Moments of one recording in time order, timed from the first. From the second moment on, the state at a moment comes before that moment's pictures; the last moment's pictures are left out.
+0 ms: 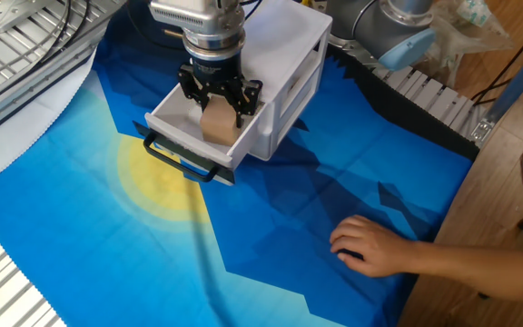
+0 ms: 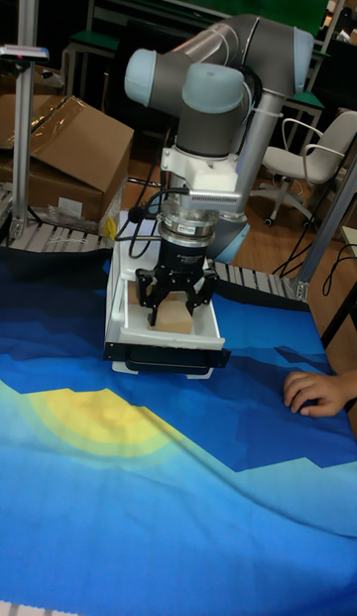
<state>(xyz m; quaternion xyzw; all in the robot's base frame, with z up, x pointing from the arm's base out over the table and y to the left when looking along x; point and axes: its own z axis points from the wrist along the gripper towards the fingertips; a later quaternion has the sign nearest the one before) 0.462 0.011 0.131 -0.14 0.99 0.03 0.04</state>
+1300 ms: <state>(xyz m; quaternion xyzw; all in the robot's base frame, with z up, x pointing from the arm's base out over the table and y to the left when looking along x) 0.474 -0.003 0.241 -0.11 0.99 -0.02 -0.01</state>
